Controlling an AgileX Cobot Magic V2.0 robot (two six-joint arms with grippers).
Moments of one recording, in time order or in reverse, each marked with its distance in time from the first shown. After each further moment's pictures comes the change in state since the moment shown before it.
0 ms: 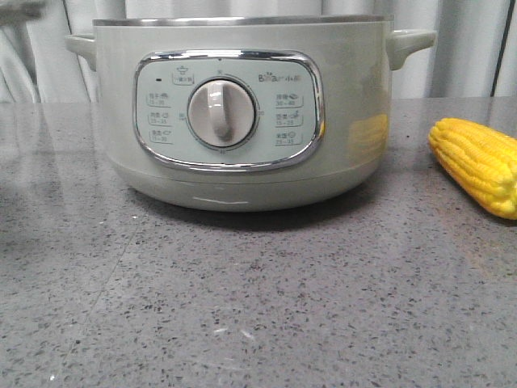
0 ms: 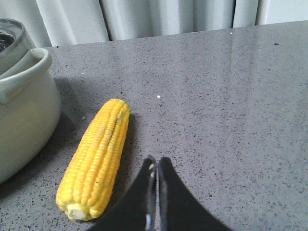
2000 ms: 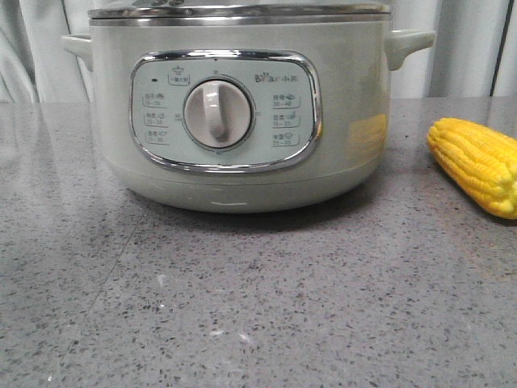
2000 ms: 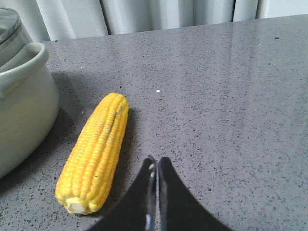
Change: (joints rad) left arm -0.443 0.836 -0.610 -0.006 -0.143 -0.085; right arm 0.000 0.000 -0.003 0.000 0.020 0.000
